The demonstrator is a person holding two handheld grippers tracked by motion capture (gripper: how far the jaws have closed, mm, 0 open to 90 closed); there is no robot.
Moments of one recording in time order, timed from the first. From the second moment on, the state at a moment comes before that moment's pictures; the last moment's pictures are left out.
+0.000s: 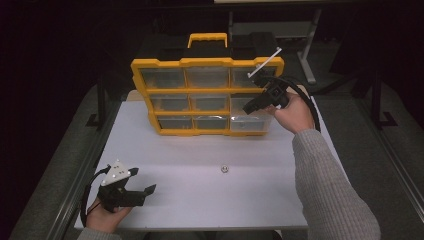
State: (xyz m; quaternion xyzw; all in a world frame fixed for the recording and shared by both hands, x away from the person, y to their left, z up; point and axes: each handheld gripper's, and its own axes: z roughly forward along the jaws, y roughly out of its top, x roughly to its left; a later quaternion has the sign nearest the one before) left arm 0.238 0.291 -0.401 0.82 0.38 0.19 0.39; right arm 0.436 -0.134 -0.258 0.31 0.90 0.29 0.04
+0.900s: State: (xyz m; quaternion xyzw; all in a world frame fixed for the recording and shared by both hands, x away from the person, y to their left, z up) left arm 0.239 0.290 -0.400 0.82 0.37 0.20 0.39; right arm 0.392 -0.135 -0.239 0.27 0.91 0.33 0.04
